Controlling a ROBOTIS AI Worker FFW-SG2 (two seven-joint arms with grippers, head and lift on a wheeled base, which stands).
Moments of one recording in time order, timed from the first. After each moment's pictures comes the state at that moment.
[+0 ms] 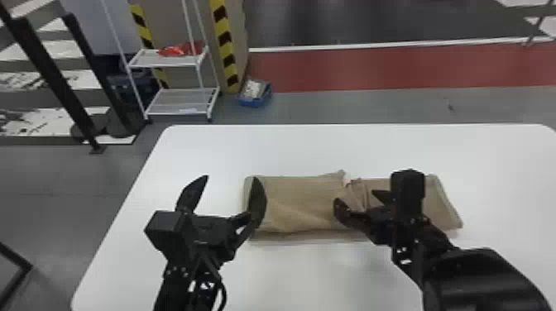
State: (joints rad) left arm 0.42 0.06 -0.10 -1.98 0.07 -0.04 0.05; right arm -0.05 0.00 0.17 -1.48 -0.03 0.38 0.23
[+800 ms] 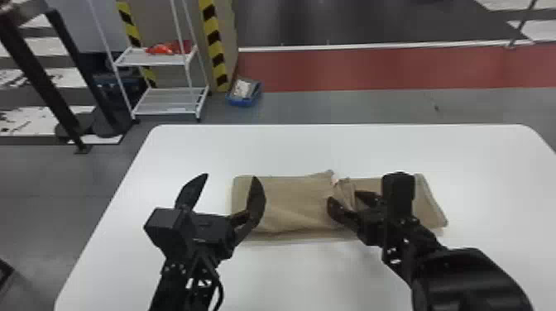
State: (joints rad) left arm 0.38 0.08 -0.14 -1.94 0.08 -0.05 0.05; right arm -0.07 0.00 0.15 -1.41 -0.03 0.34 0.26
